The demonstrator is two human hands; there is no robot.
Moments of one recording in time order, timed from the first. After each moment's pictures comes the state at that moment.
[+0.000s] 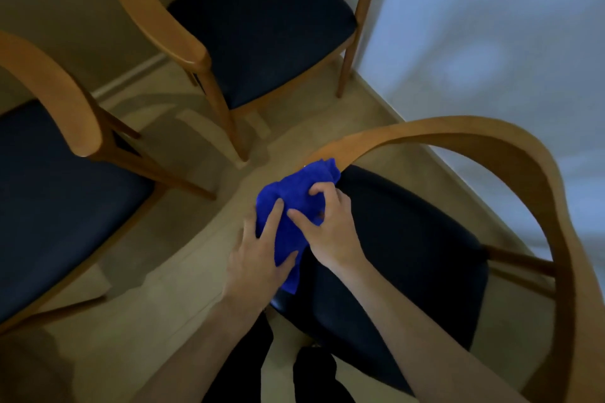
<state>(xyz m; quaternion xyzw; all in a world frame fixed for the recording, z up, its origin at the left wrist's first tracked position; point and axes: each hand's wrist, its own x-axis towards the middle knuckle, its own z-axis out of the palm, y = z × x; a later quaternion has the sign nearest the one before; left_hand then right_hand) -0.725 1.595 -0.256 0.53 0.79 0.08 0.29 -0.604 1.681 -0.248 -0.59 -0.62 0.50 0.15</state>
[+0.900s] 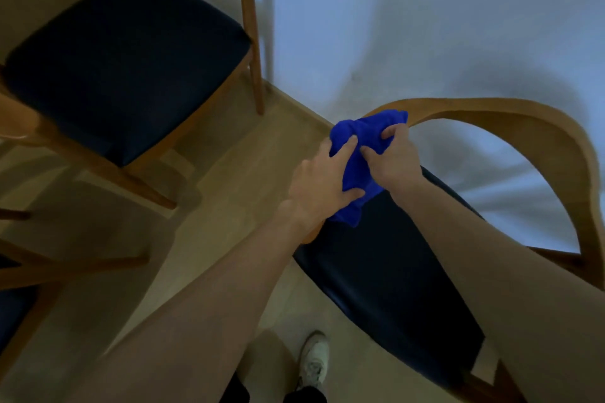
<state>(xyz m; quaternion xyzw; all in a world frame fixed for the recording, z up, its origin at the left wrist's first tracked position) -0.575 1.848 -0.269 0.76 0.57 0.11 0.28 -0.438 1.877 -0.246 -0.80 -0.48 0.31 0.19</state>
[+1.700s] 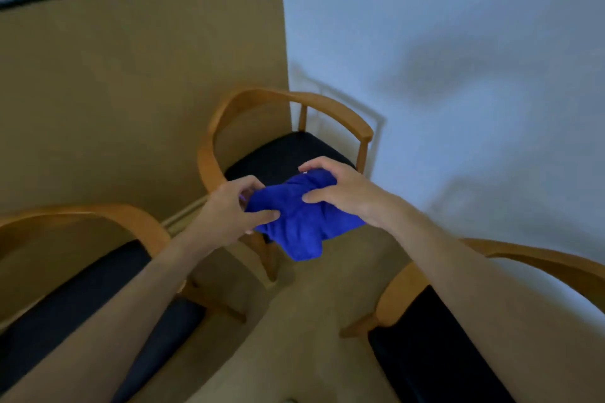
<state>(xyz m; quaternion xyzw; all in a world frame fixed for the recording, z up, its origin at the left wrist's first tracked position) -0.874 1.755 0.048 0.53 0.72 0.26 0.37 -0.677 1.870 0.034 -0.41 -0.71 0.56 0.13</state>
